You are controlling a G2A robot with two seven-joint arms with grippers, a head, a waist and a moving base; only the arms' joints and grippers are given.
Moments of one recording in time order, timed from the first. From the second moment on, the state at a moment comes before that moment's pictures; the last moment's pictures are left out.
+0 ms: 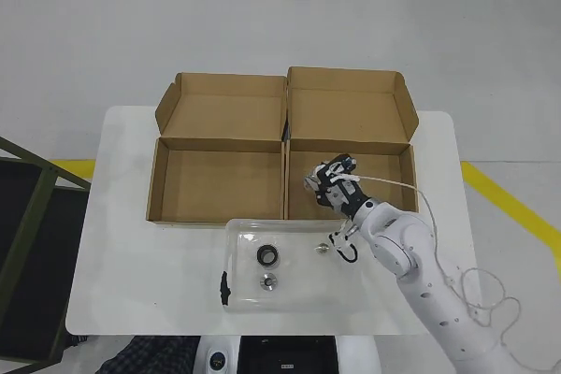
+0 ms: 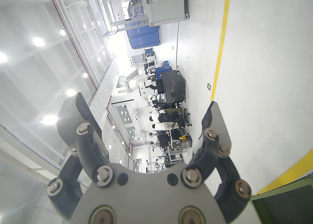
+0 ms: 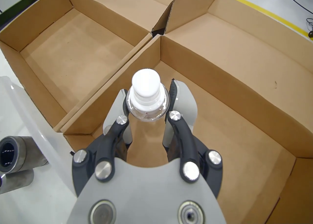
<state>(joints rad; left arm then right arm) -0.01 -0.37 -0.75 -1.25 2.03 -0.40 0.22 -1.15 -1.21 1.09 -1.70 -1.18 -0.20 0.43</state>
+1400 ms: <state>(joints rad) -0.01 -0.37 -0.75 -1.25 2.03 -0.40 0.22 -1.28 -1.19 1.20 -2.05 -1.24 -0.38 0.58</state>
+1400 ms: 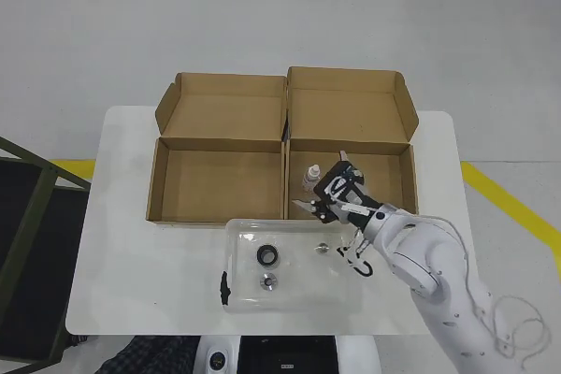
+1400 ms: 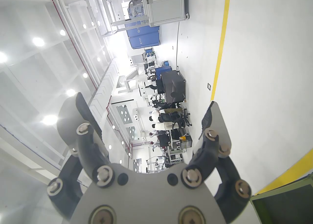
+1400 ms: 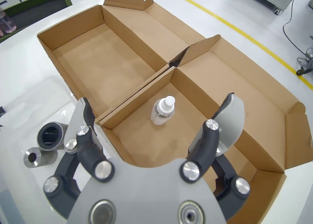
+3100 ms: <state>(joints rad) -0.01 -0.37 -0.75 -1.25 2.03 -0.40 0.22 -1.48 -1.12 1.17 -2.05 -1.44 -0.69 0.73</state>
